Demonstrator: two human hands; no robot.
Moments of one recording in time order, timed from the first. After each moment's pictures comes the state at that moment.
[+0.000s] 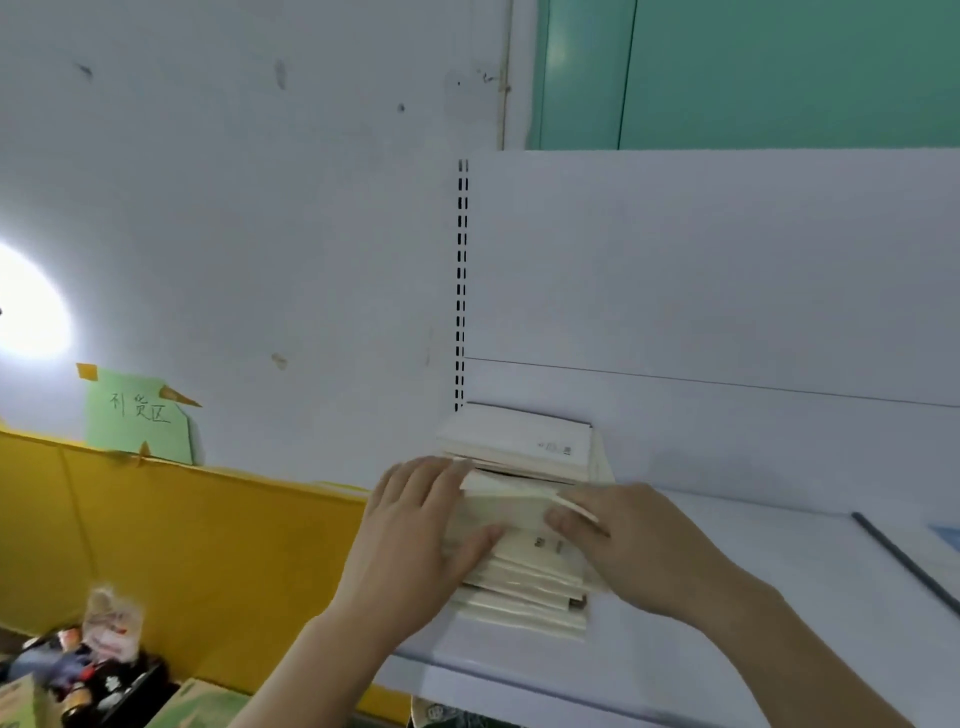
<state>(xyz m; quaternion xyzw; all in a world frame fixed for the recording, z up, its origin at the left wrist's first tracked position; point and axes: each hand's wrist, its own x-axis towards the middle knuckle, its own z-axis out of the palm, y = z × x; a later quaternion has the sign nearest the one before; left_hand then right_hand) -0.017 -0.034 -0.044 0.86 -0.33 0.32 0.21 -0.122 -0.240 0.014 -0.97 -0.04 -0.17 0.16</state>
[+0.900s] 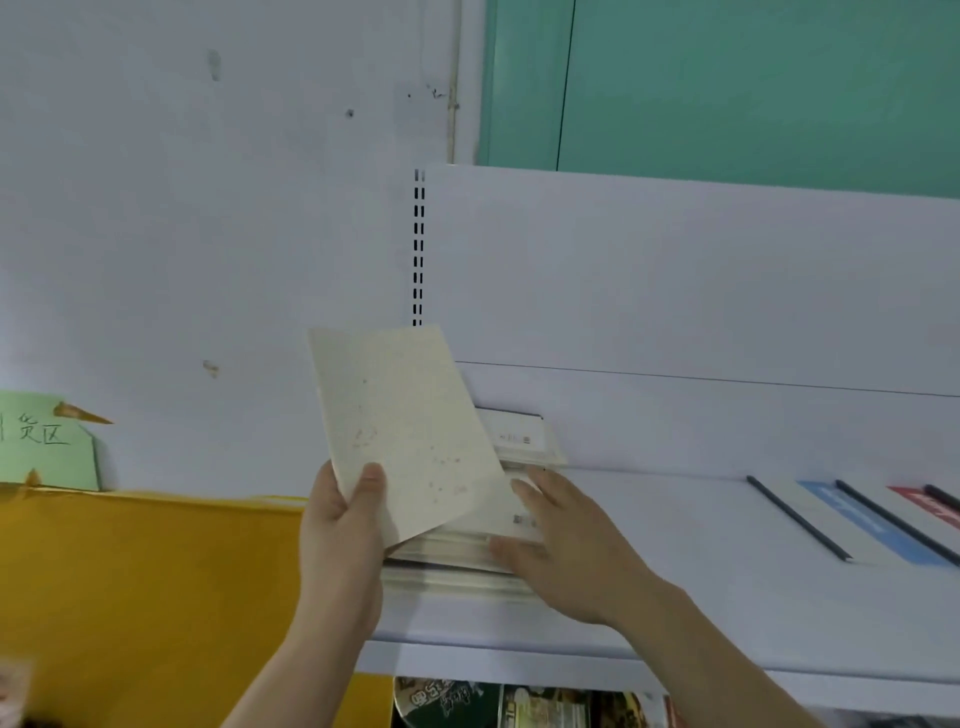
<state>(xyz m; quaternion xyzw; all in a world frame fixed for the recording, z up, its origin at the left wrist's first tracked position) -0.038 -0.007 -0.021 0.54 -0.10 0.02 0.84 -0.124 -0.200 -0.025 -0.98 0.08 -0.12 0.11</state>
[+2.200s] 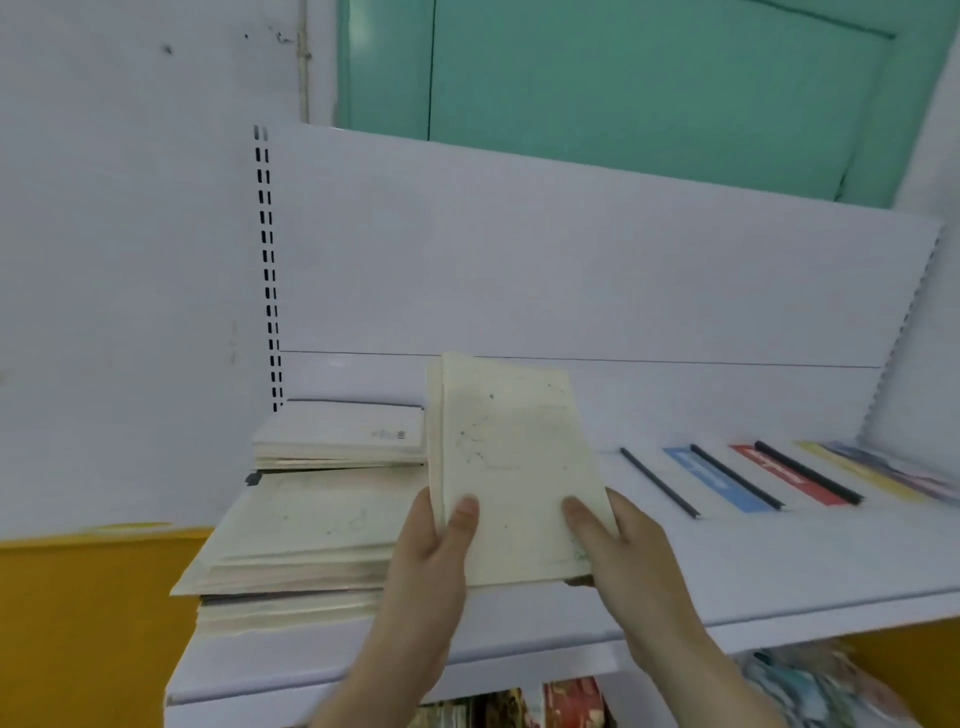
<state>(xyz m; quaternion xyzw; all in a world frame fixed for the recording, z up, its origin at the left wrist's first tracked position) -0.108 -0.144 -0.044 0.54 -0.23 -0.20 0.78 -0.220 -0.259 -0.016 -0.72 0.28 -0.37 0.52</state>
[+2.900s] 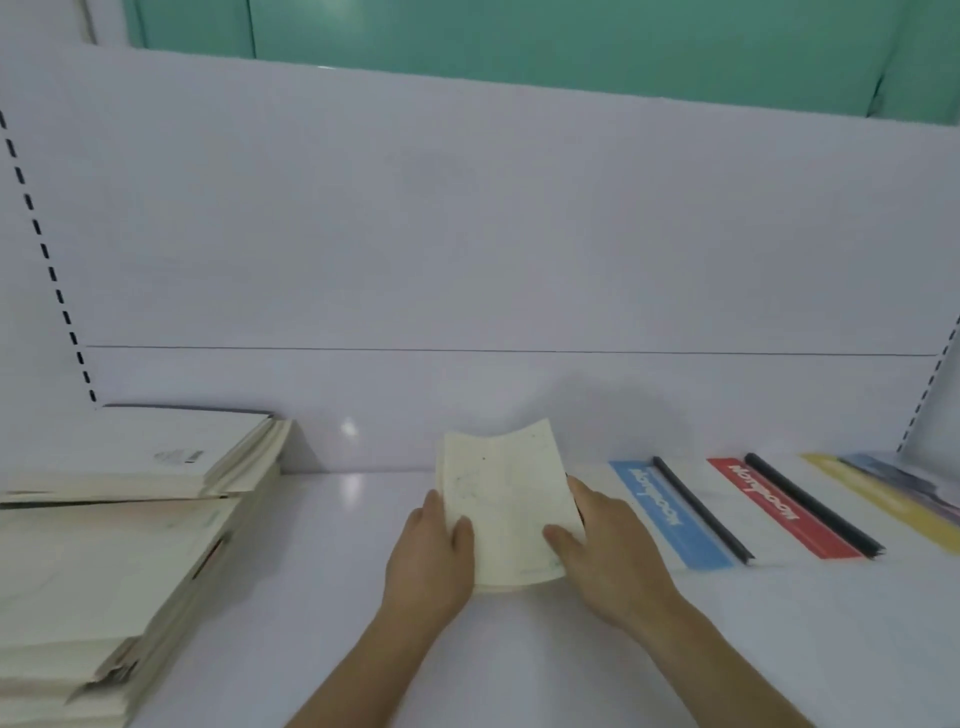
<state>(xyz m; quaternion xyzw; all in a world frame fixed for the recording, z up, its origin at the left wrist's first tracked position) -0.100 -0.408 -0.103 0.86 -0.29 0.00 0.41 -0.228 -0.547 -0.074 -0.91 0.22 -0.26 0.23</state>
